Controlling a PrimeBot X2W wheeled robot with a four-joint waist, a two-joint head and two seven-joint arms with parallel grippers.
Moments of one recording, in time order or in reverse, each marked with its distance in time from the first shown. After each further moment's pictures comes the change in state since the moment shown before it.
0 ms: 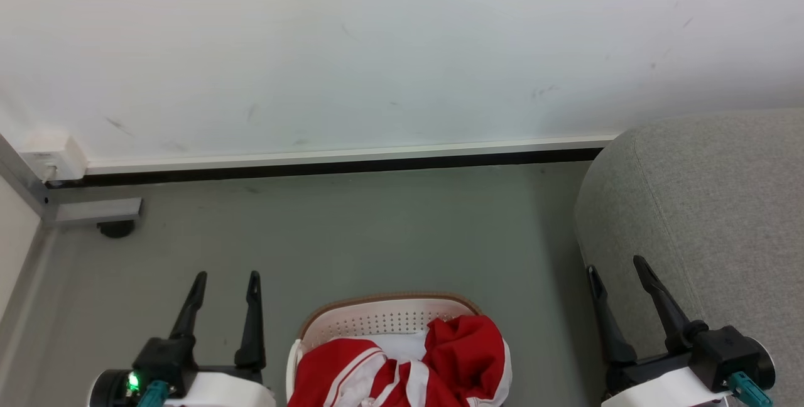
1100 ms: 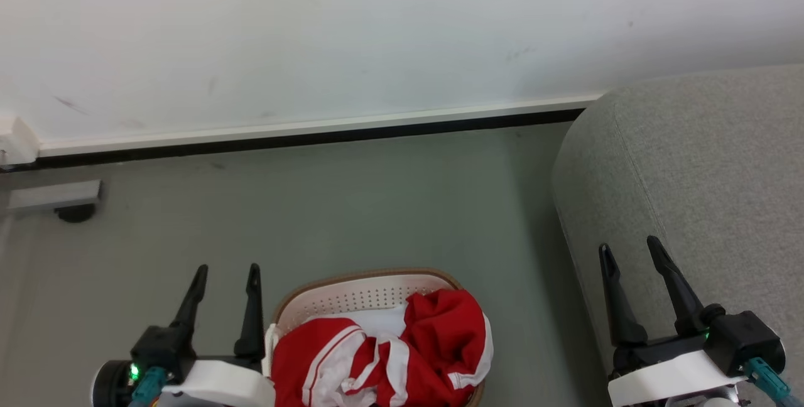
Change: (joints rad) left arm -0.033 -0.012 0.024 0.042 -0.013 -0.035 0.000; right arm -0.028 0.007 -0.028 -0.015 0.024 0.000 0.000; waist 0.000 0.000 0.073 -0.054
